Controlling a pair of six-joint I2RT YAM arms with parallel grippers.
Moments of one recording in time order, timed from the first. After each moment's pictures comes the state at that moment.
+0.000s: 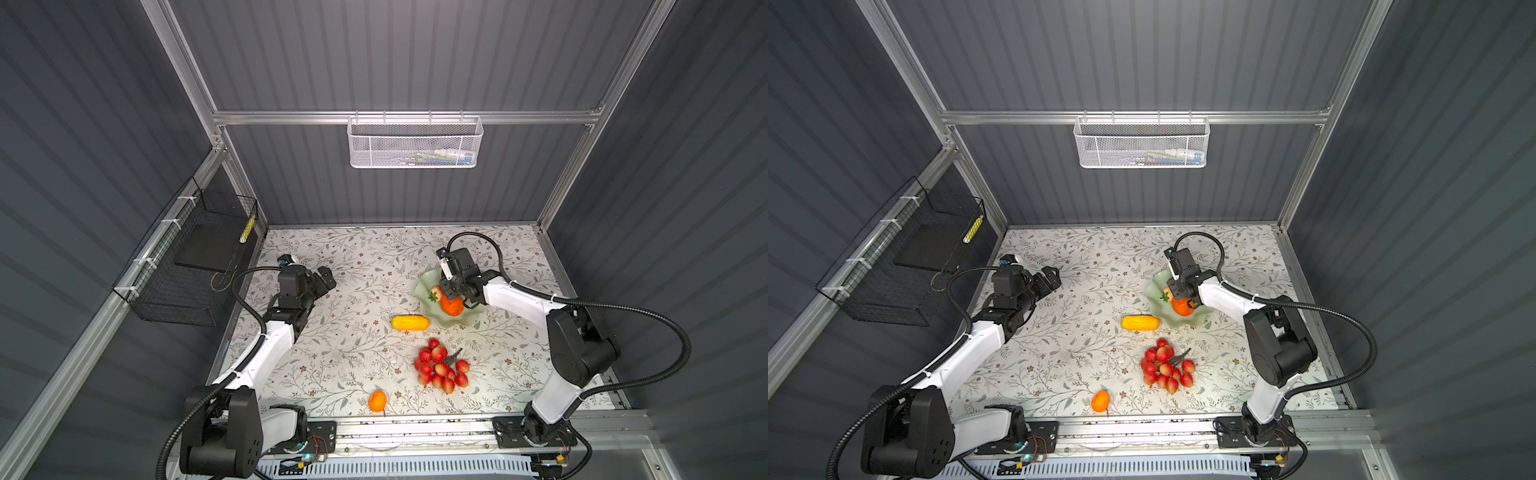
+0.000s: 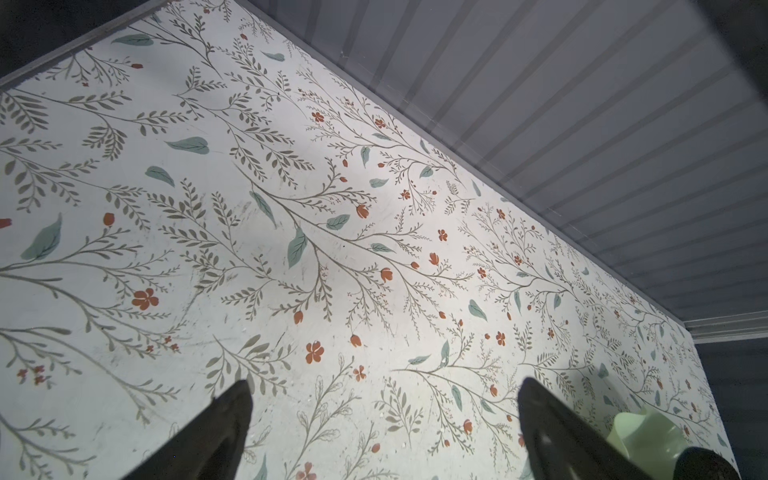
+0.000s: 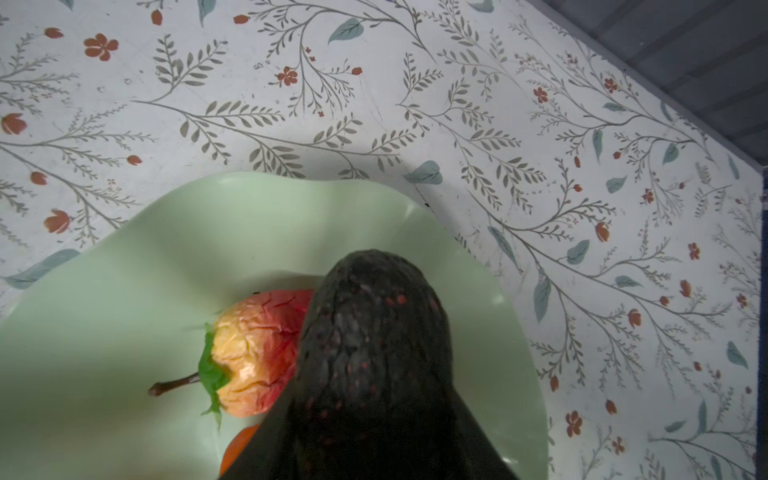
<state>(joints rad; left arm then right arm) -0.12 1.23 0.72 -0.03 -0.01 -0.59 0.48 1.75 1.14 -0.31 0.26 -0.10</state>
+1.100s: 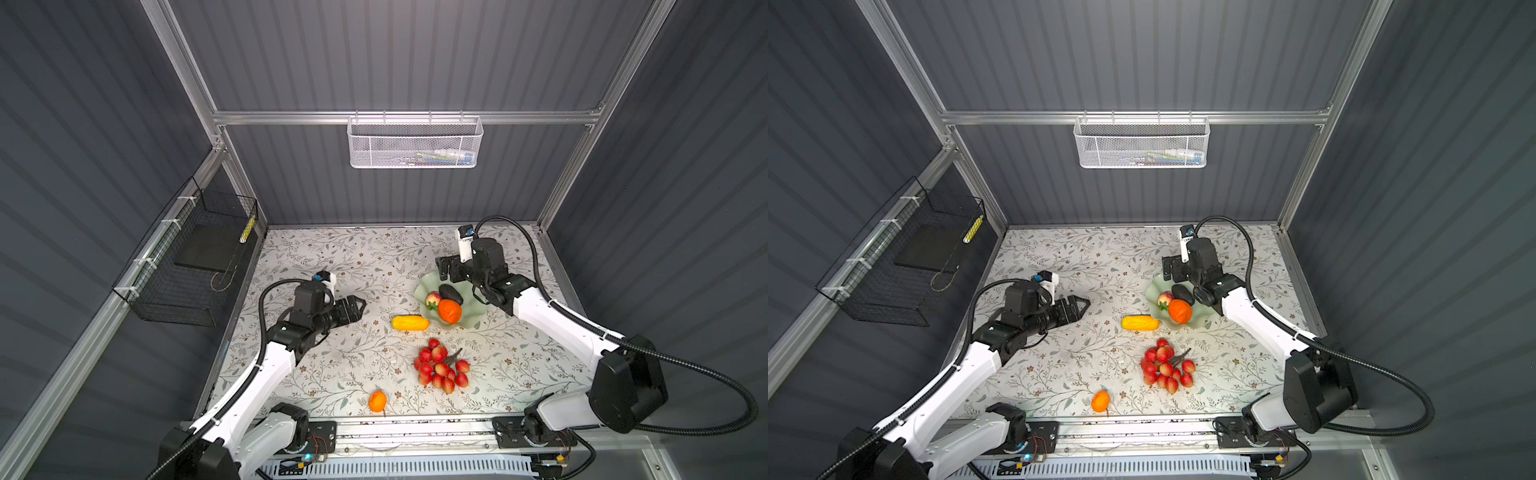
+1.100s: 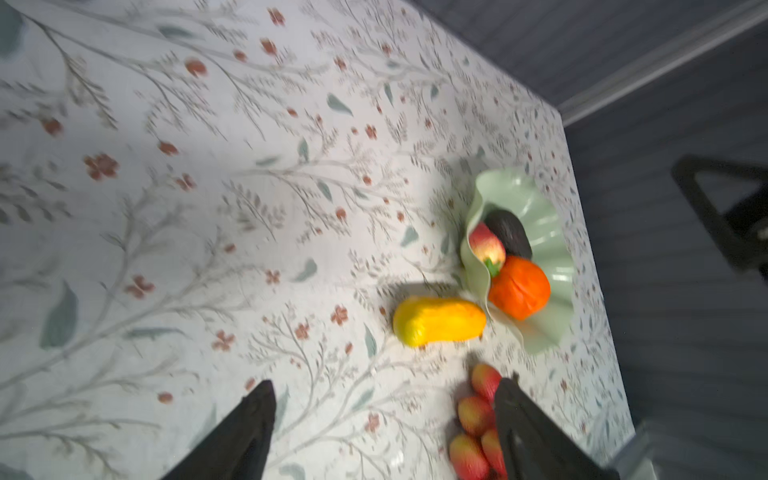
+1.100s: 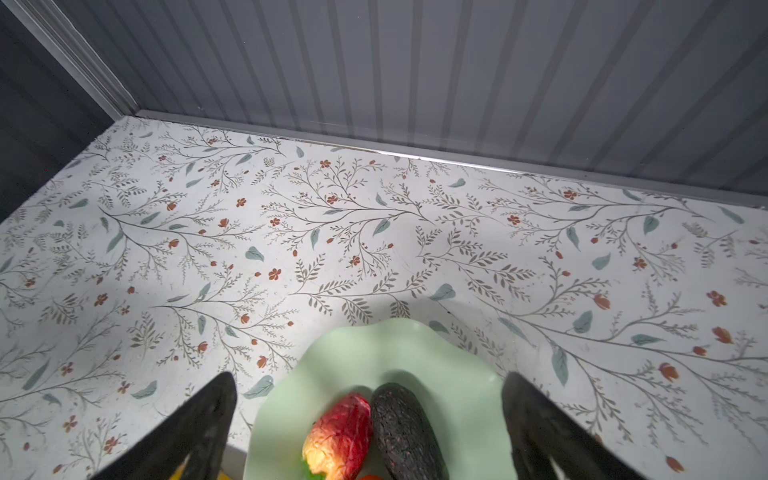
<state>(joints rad) -0.41 0.96 0.66 -0.40 0.26 -0.57 0.47 1.43 1.05 -0.11 0.09 0.17</state>
